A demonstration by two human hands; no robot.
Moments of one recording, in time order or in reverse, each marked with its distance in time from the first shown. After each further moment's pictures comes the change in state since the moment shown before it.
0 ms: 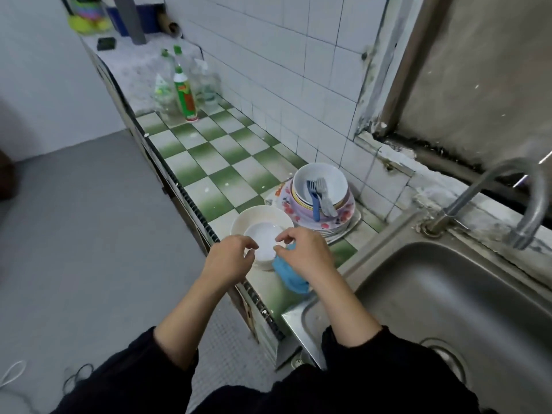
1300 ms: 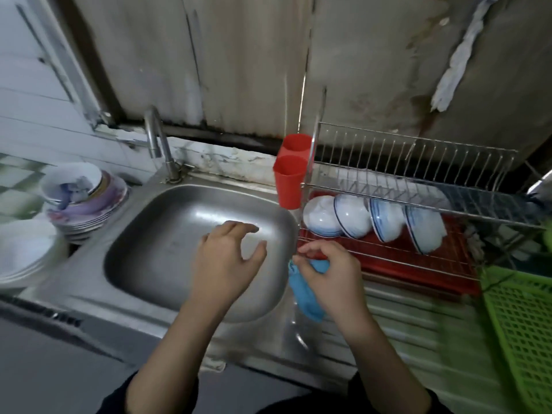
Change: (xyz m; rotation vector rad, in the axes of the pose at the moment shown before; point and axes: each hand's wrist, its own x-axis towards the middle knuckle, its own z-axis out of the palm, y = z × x) left_hand -0.301 0.369 0.108 -0.258 0.112 0.689; right_hand -0.459 0.242 -0.185 0.234 0.875 0.281
